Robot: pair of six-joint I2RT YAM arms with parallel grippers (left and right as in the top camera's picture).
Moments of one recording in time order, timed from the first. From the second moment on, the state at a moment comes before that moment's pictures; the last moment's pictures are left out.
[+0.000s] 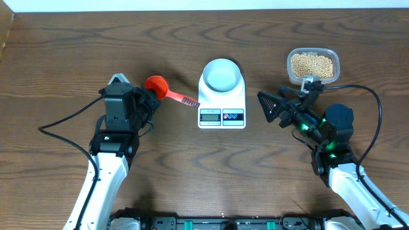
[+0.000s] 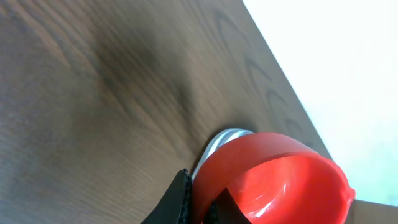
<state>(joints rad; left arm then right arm) -0.07 1.18 0.72 -0.19 0.13 -0.94 0.14 1.23 0.41 0.64 -0.58 0.59</state>
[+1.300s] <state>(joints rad) -0.38 1.39 0.72 0.29 0.18 -1.19 0.30 1.23 0.41 0.71 -0.59 0.58</state>
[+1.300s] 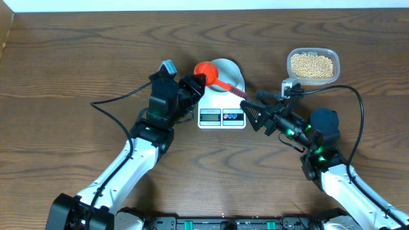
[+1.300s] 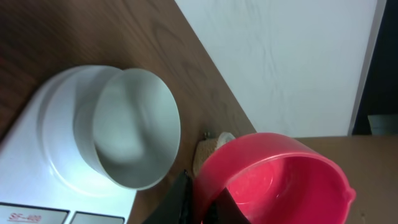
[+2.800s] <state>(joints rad) -0.47 1.39 0.72 0.30 0.20 -1.20 0.31 1.23 0.41 0.74 -0.61 0.57</state>
